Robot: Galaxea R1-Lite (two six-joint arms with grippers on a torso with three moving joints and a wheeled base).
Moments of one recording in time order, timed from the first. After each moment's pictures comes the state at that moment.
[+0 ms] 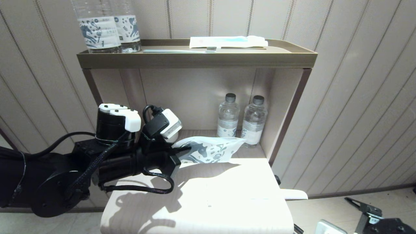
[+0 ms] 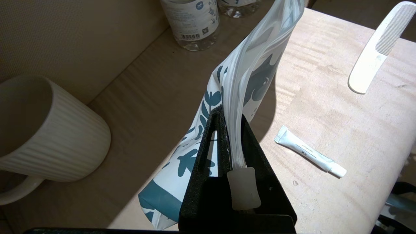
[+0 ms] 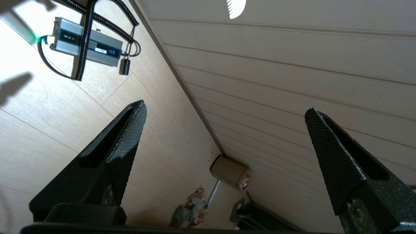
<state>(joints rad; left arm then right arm) -0.61 1.72 -0.79 -0.59 -0.23 0.31 0.82 1.29 -0.22 -0.26 -0.79 -0.61</state>
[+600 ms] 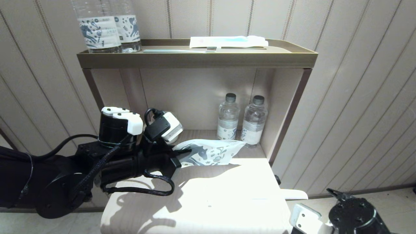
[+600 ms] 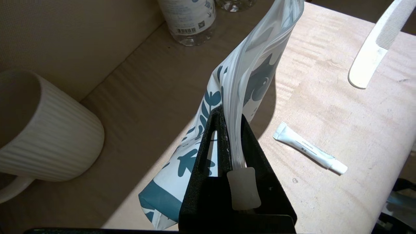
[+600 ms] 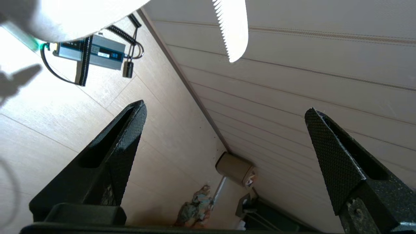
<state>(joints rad) -0.60 1.74 -0.77 -0.60 -0.24 0.31 0.74 1.48 -0.26 -0.43 -0.75 -0.64</state>
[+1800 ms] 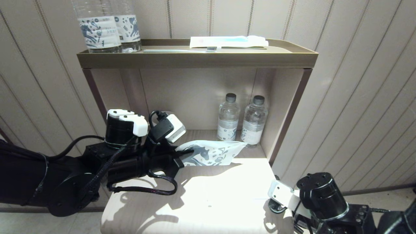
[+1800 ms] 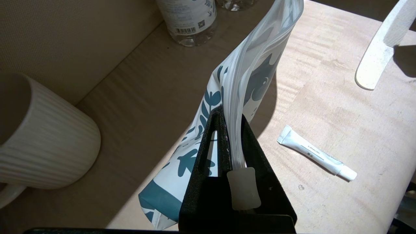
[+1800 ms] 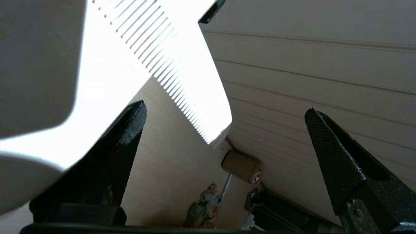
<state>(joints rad) -0.61 1.78 -0.78 -0.64 -0.24 0.32 0.61 1.73 -0.37 -0.63 -0.70 -0.70</state>
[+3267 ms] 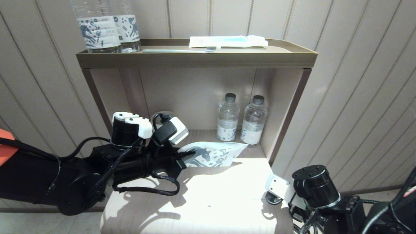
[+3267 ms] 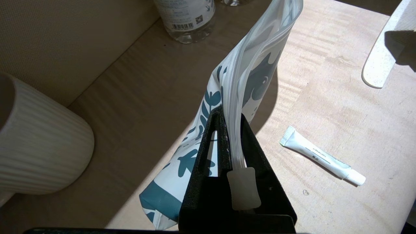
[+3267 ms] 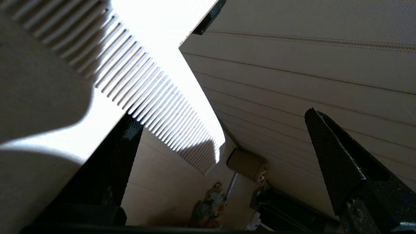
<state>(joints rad) -0.61 1.82 -0.78 -0.67 -0.24 0.32 0.58 1.77 -0.43 -0.63 -0.66 -0.71</state>
